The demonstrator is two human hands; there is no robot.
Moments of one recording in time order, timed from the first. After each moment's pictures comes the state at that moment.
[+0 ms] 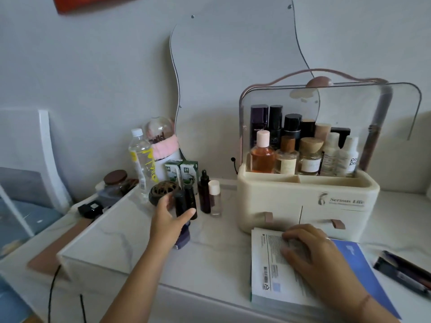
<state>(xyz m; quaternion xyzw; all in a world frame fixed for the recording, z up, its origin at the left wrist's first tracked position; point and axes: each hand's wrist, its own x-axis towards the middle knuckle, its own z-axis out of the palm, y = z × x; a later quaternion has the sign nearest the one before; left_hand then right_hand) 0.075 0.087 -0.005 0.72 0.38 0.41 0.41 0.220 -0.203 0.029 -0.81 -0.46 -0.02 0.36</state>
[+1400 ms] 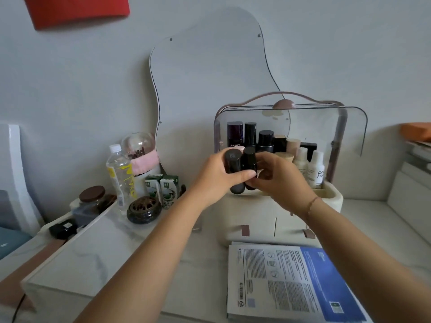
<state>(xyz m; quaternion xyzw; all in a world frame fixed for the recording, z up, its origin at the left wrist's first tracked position) 0.171 -0.012 0.147 0.82 0.07 0.34 0.45 0.266 -0.144 0.149 -0.73 -0.50 -0.05 0.46</state>
